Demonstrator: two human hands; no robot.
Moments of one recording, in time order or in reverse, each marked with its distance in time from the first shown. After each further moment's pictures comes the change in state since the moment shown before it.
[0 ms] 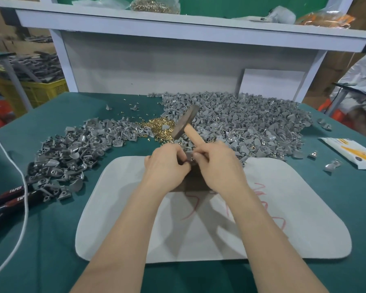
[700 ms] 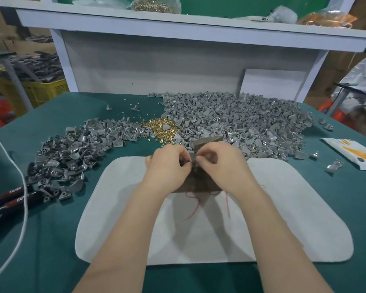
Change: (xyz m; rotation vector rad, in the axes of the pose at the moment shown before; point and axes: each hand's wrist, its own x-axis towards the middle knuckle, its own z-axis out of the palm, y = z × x) left_hand 0.003 -0.001 0.001 0.031 -0.019 0.039; right_hand 0.006 0.013 -0.005 0.121 -0.034 -0.020
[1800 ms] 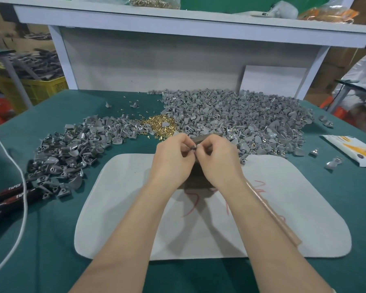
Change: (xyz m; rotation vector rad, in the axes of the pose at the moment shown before) left_hand -0.003 0.014 0.005 -0.280 0.147 0.006; right_hand -0.001 -0.016 0.010 0.158 0.122 0.138
